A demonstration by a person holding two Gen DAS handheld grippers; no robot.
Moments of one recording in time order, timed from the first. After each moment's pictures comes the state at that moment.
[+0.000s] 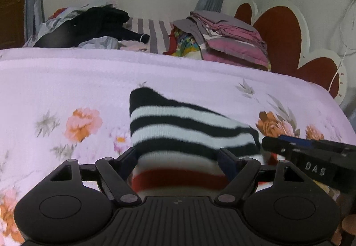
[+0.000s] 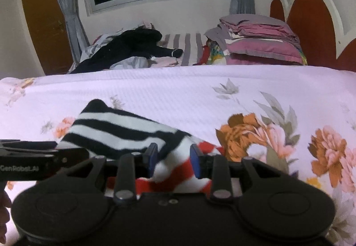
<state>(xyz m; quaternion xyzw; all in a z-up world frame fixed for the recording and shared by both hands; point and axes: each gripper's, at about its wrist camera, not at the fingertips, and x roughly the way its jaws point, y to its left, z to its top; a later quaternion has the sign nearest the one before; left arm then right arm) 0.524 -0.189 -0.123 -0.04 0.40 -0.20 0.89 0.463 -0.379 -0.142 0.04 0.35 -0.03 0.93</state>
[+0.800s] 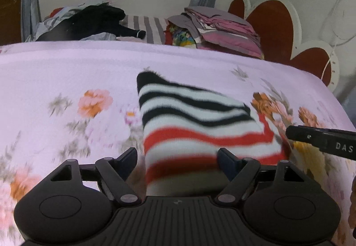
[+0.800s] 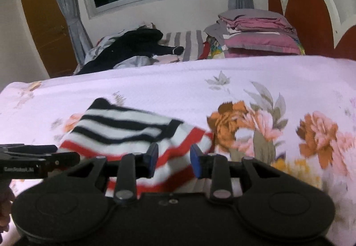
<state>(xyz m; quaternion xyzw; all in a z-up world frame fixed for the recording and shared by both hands) 0.474 -0.156 -0.127 -0.03 0.41 -0.22 0.89 0.402 -0.394 -0.130 0.08 0.36 -0.01 0.93</state>
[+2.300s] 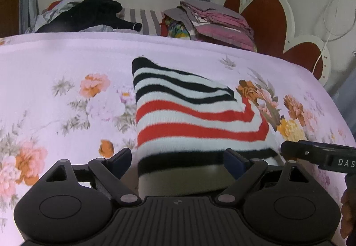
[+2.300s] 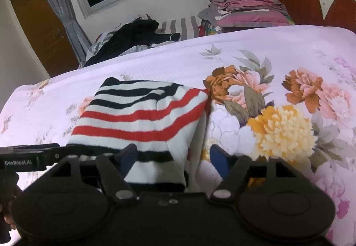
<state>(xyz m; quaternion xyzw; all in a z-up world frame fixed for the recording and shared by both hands) 0.445 -0.150 -0.113 -0.03 0.42 -0.23 0.88 0.357 -0.398 -0.133 0.13 0.38 -0.01 0.91</state>
